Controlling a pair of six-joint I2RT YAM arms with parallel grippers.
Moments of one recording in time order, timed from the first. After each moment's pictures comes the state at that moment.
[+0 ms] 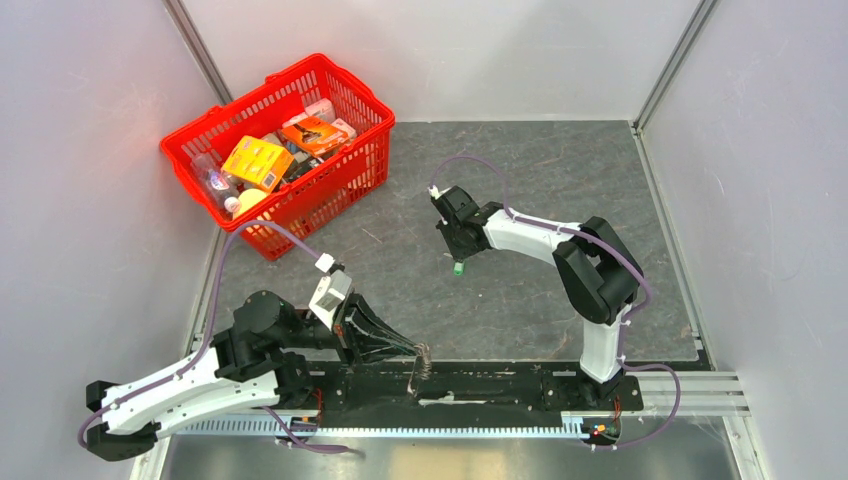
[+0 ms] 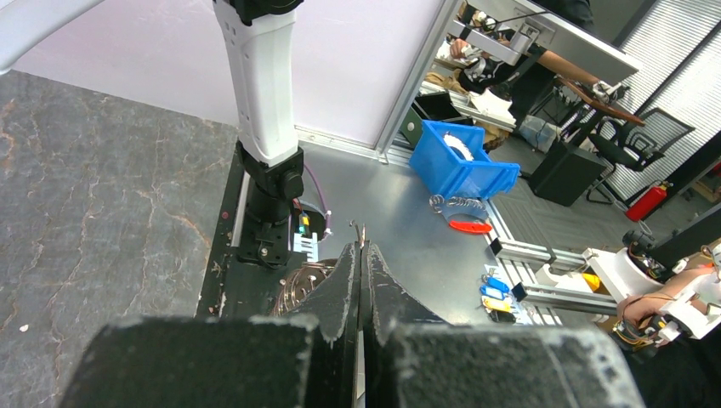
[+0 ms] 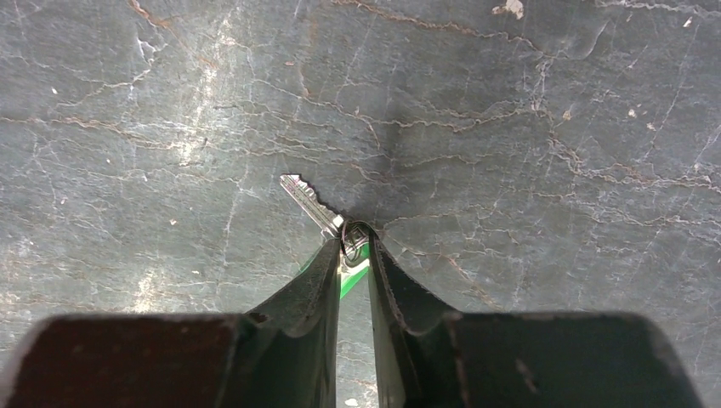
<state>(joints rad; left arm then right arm) -1.16 0.44 0.58 0.05 0.47 -0.46 0.71 1.91 1.29 -0.47 0.16 0.20</state>
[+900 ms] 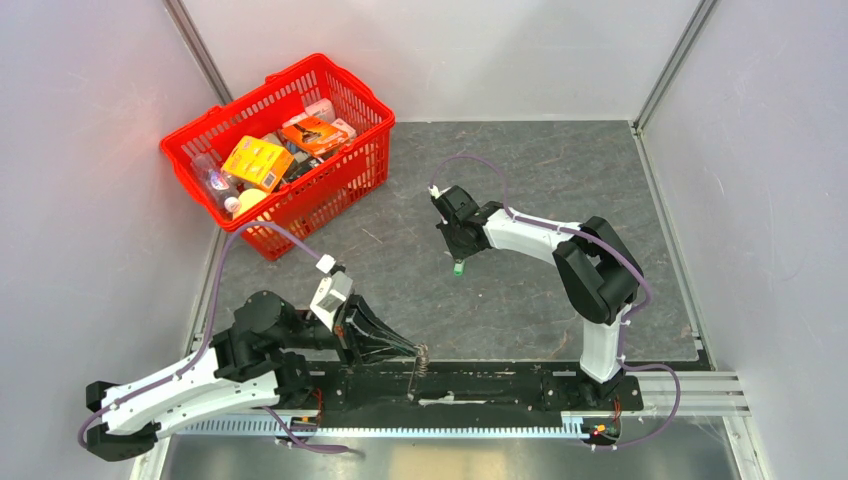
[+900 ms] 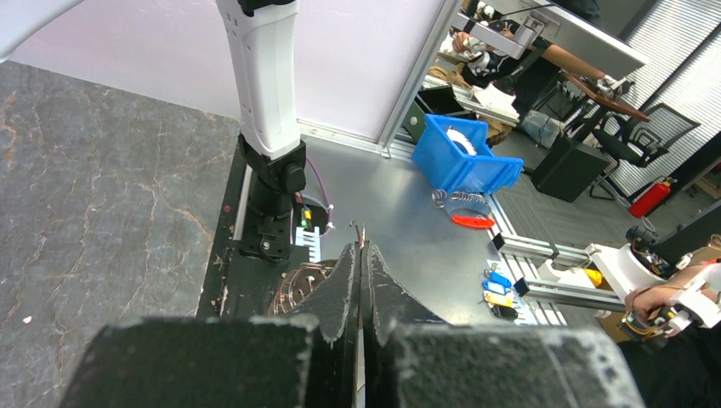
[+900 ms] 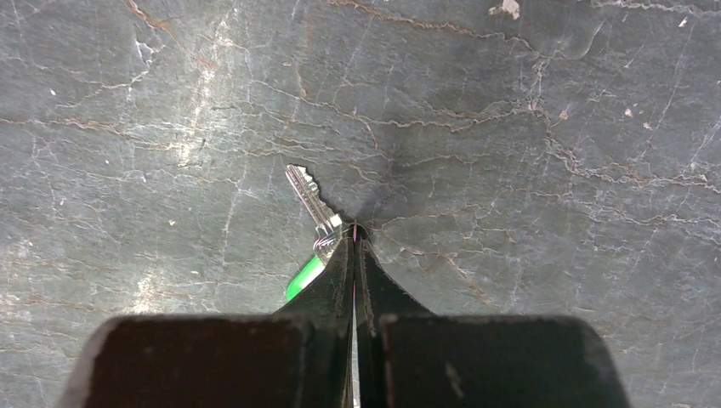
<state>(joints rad) -1.16 0.43 0.58 0.03 0.47 -0.45 0.71 1.91 1.29 -0.47 0.16 0.21</state>
